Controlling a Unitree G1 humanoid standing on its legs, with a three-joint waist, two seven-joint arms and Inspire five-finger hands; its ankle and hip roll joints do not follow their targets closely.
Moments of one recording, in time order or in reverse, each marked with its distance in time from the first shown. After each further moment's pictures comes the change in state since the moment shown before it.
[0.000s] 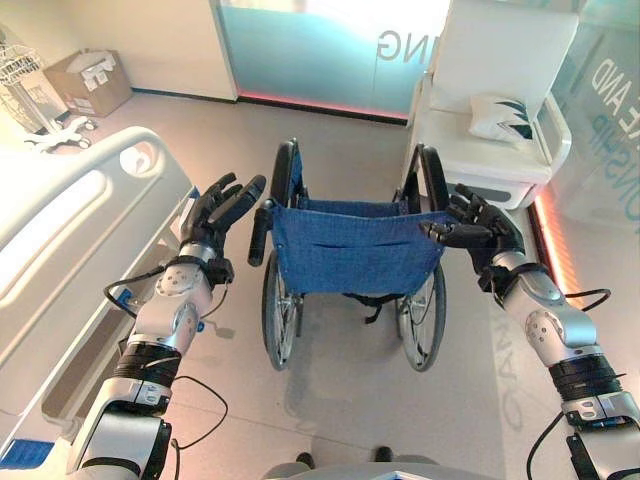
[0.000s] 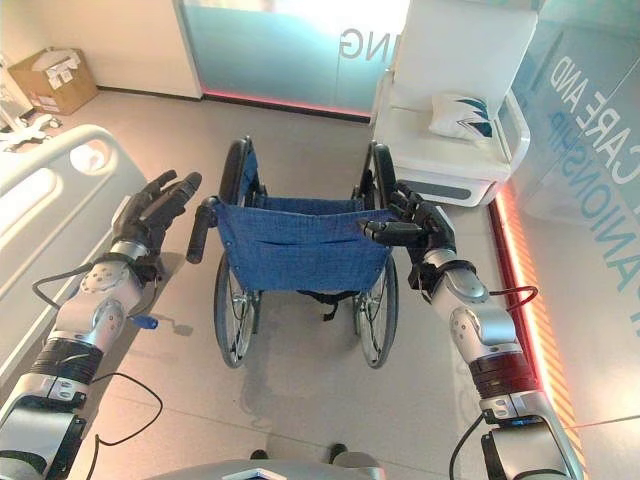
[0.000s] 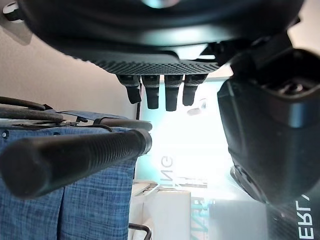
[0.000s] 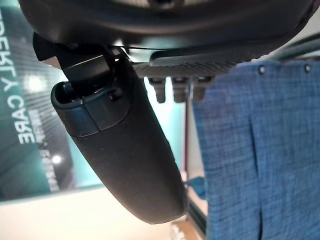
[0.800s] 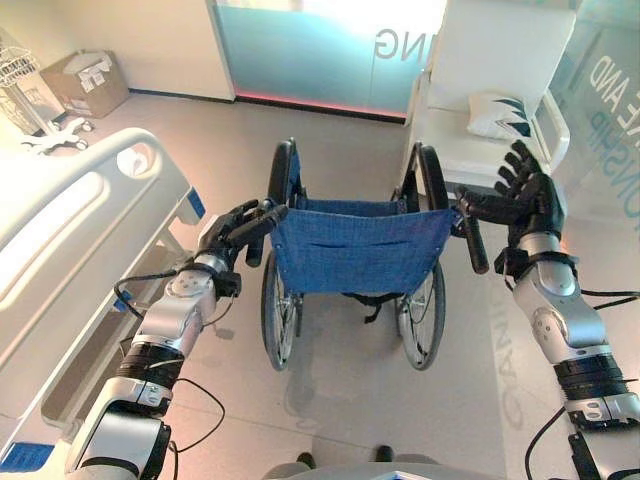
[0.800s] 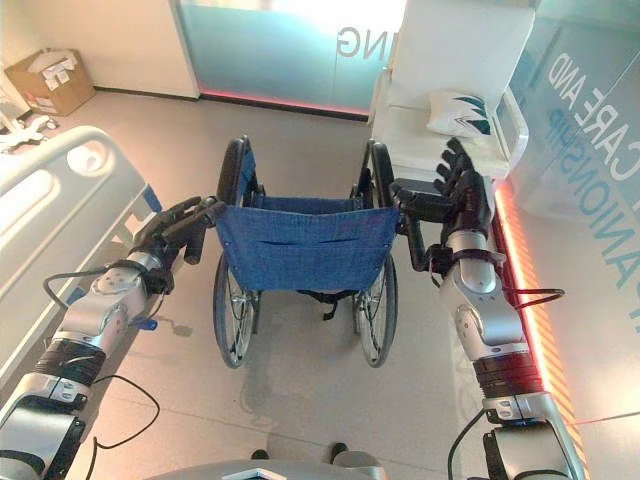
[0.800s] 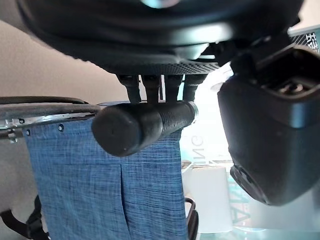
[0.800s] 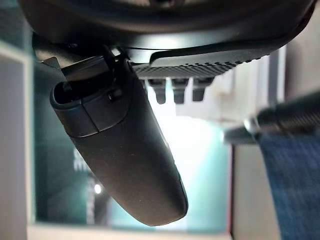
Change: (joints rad) left arm 0.000 0.020 -0.059 0.011 0.098 0.136 -0.101; right arm 0.003 -0.003 -0.061 -0.072 -0.151 -0.169 -0.259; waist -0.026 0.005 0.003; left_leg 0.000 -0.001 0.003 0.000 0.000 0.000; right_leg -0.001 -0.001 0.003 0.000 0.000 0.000
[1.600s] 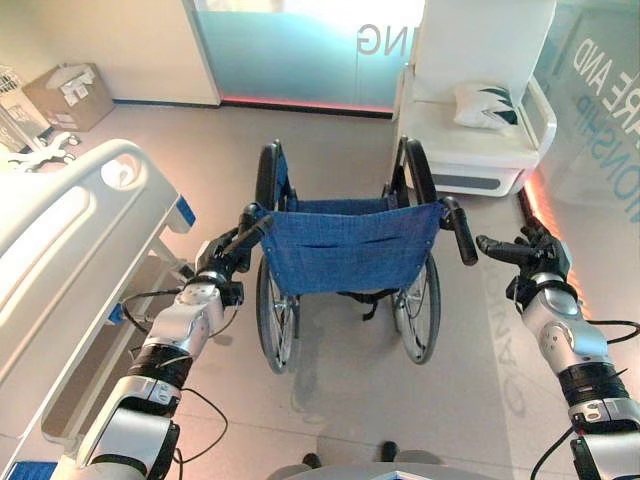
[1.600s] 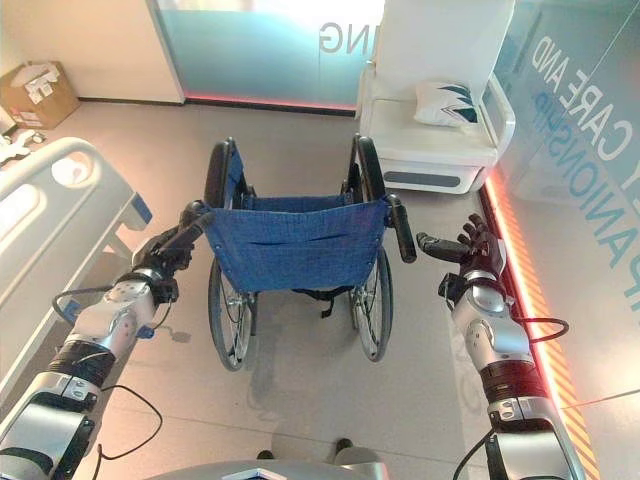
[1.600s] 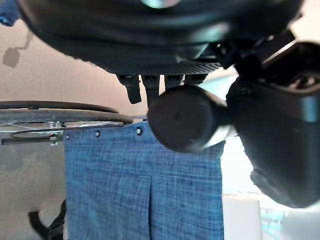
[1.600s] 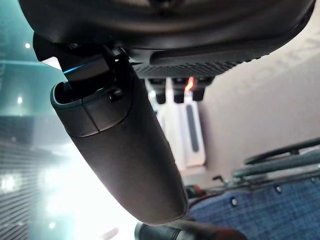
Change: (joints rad) left arm -0.018 -0.064 -0.027 0.115 -0.110 0.043 0.227; right arm 0.028 0.000 -0.013 0.273 0.120 0.100 -0.012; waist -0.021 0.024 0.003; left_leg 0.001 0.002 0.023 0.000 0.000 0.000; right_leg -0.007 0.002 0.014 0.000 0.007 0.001
